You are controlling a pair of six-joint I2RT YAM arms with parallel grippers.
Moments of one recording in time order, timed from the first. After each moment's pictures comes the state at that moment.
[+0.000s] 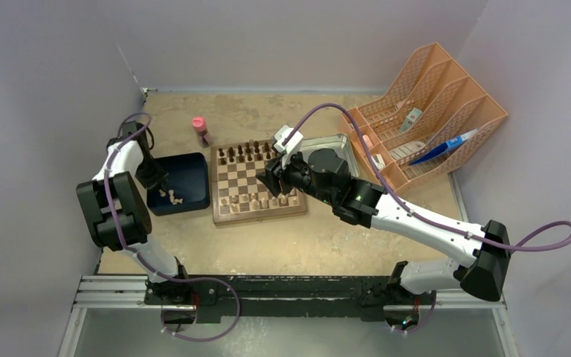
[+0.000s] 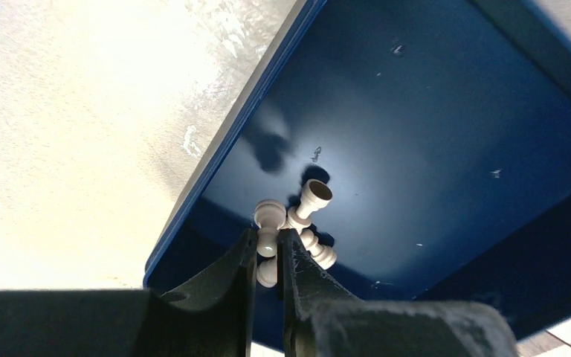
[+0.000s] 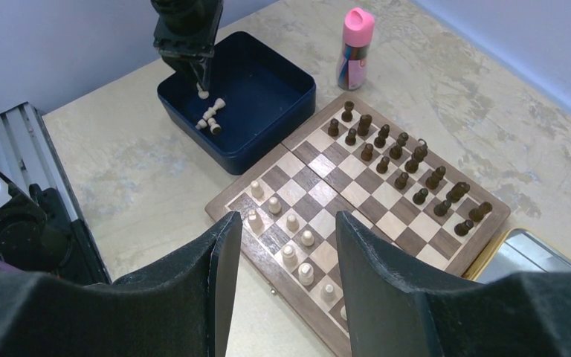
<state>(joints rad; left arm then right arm) 0.32 1.71 1.18 -0.83 -0.12 -0.45 1.03 1.28 1.12 -0.03 0.06 0.05</state>
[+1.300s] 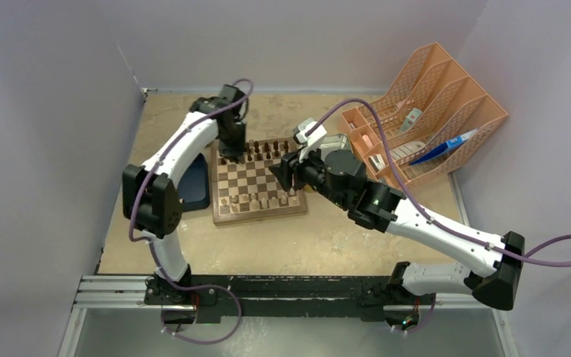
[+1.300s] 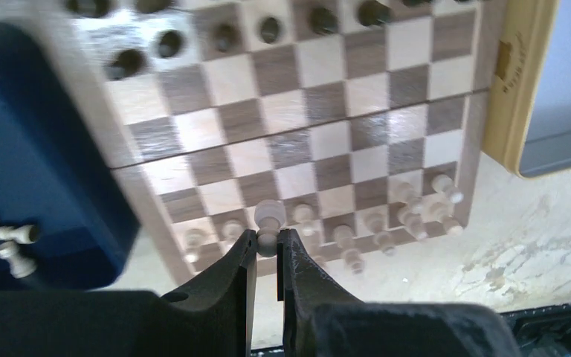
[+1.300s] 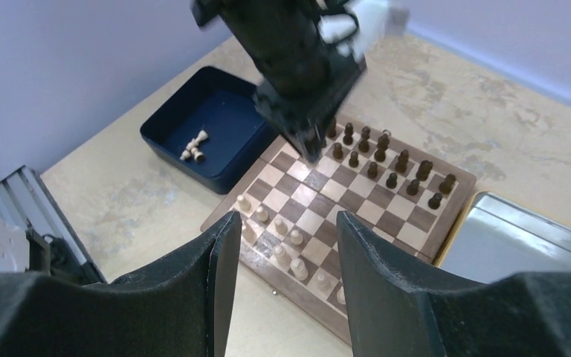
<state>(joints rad) -0.33 1.81 1.68 -1.07 0.03 -0.37 1.03 1.19 1.12 -0.09 0.20 0.16</state>
